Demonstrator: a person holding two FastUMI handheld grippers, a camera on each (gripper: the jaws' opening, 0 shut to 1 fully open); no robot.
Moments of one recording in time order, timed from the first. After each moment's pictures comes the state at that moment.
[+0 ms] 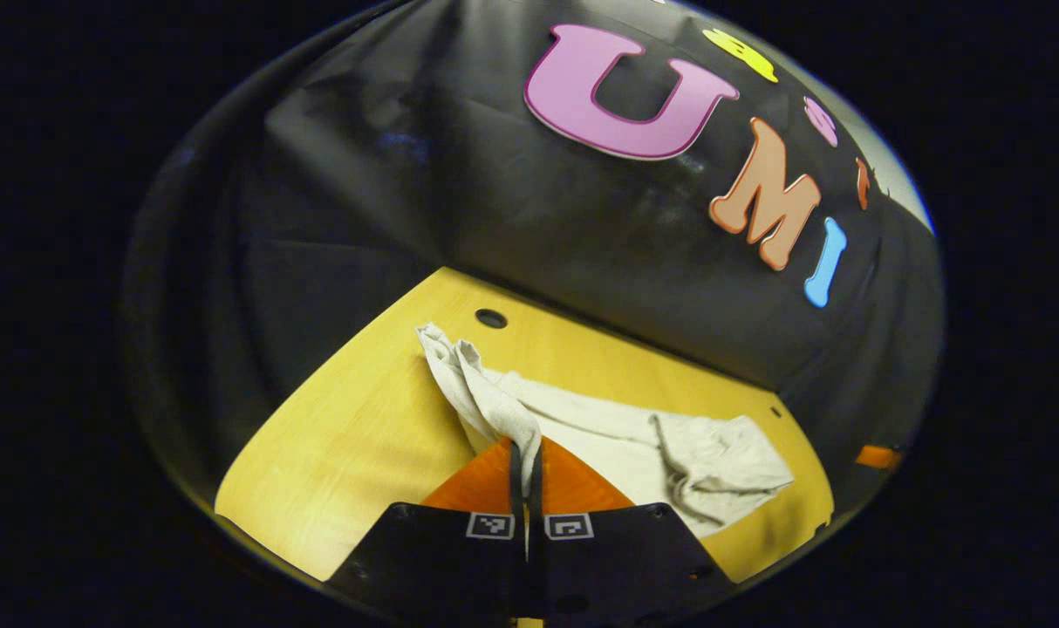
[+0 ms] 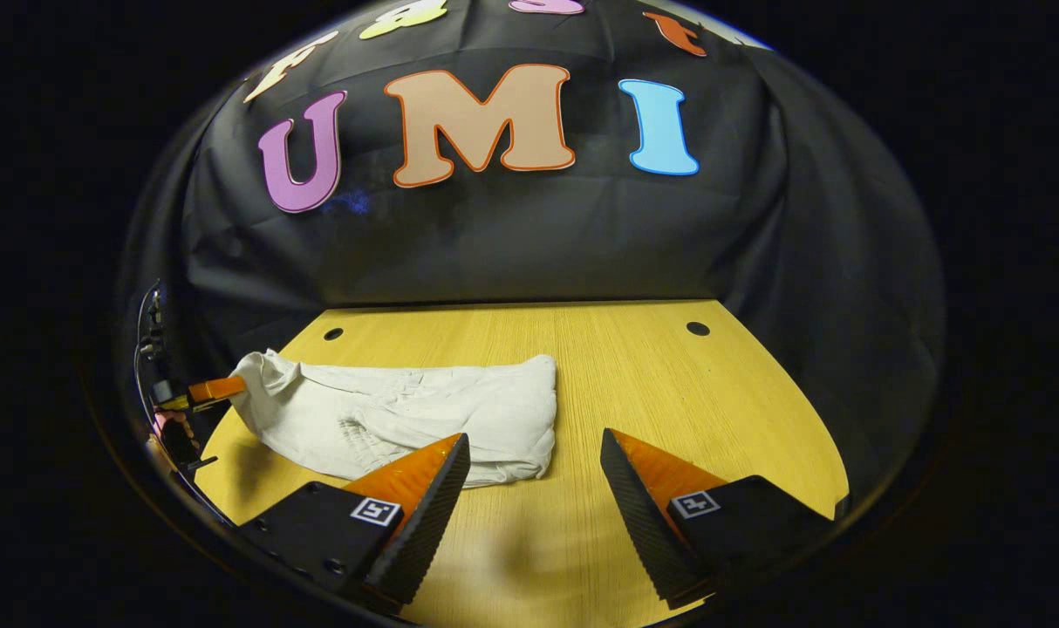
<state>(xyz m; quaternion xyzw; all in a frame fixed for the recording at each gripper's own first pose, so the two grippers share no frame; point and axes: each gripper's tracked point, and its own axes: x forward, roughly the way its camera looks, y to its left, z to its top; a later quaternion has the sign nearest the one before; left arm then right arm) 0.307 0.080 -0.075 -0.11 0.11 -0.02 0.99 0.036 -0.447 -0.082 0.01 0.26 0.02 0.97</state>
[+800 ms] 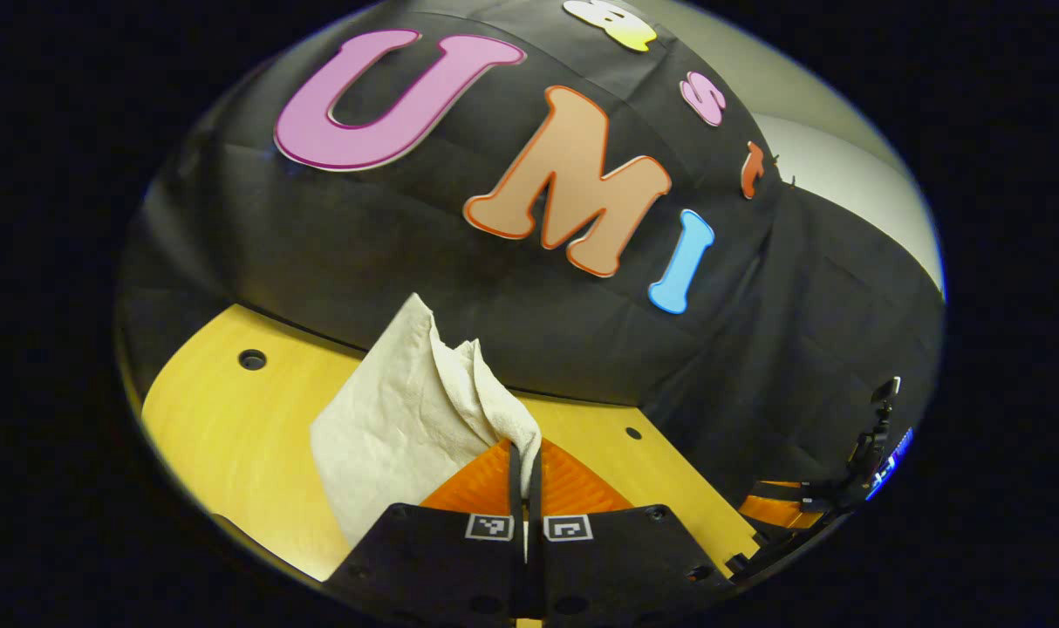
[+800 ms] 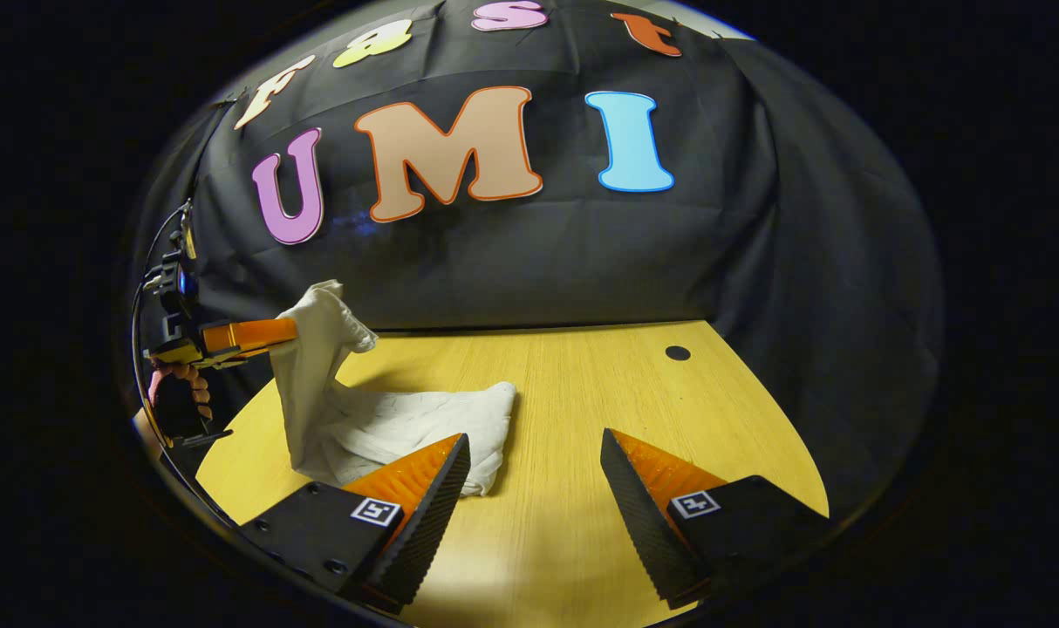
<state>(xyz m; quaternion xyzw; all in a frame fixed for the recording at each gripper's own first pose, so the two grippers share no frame) 0.347 -0.203 -0.012 -0.08 0.09 -0.21 0.97 0.047 -0.533 -0.057 0.03 0.23 0.03 0.97</state>
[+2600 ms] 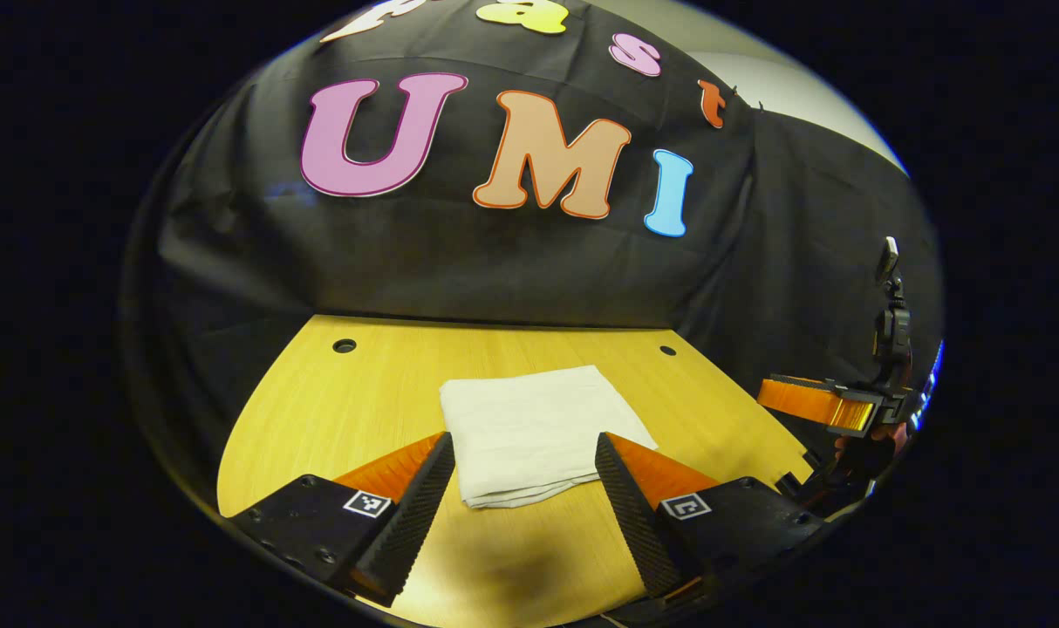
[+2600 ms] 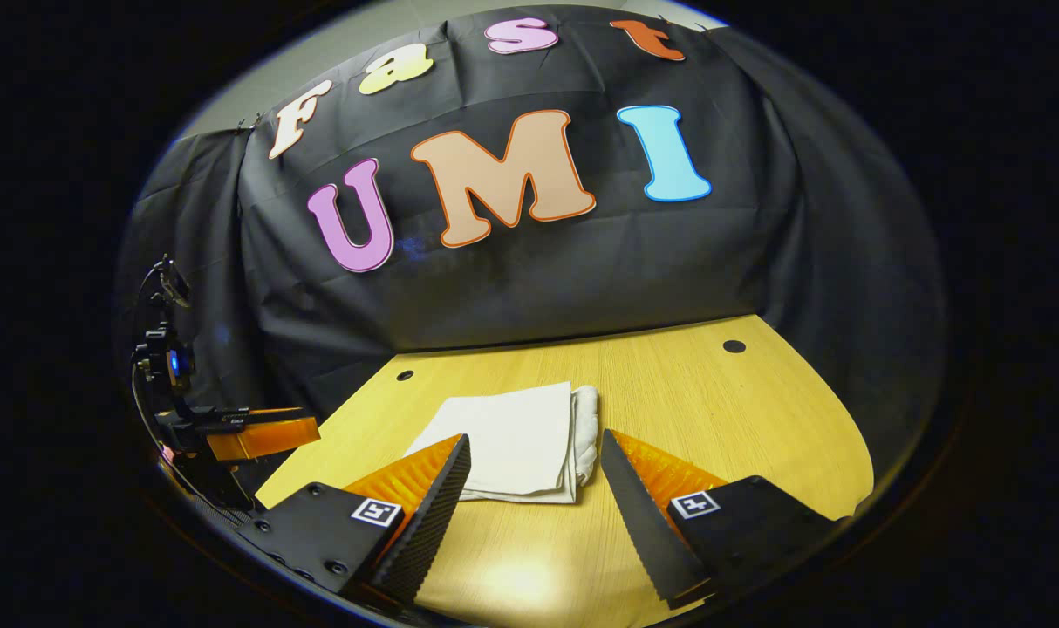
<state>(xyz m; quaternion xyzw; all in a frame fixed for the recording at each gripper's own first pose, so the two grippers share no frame) 0.190 -0.142 -0.044 0.05 0.14 -0.12 0.98 -0.006 -0.444 -0.023 0.10 0.20 0.11 0.97</state>
